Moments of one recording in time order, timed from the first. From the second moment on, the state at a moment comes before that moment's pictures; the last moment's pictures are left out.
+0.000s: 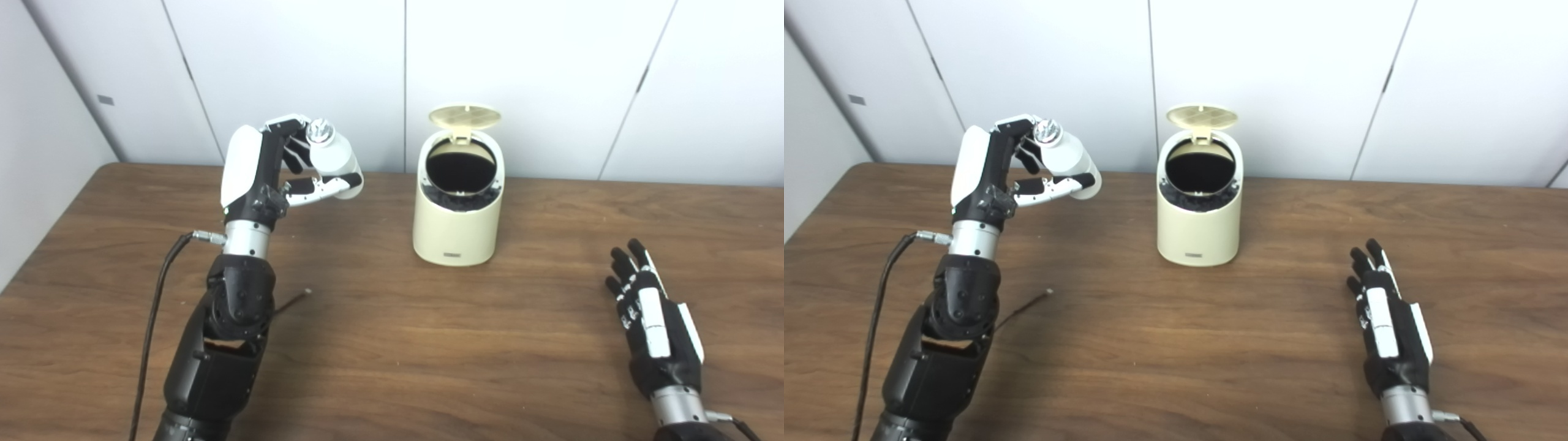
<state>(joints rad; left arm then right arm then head) -0.38 0.23 -0.07 -0.17 0.52 0.14 0.16 0.00 -0.09 -0.11 -0.08 0.18 0.01 0.06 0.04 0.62</state>
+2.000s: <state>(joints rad) -0.57 0.06 -0.16 0.21 0.65 -0.21 0.31 -0.03 -0.06 -0.08 -0.06 0.09 -0.01 0.03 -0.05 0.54</state>
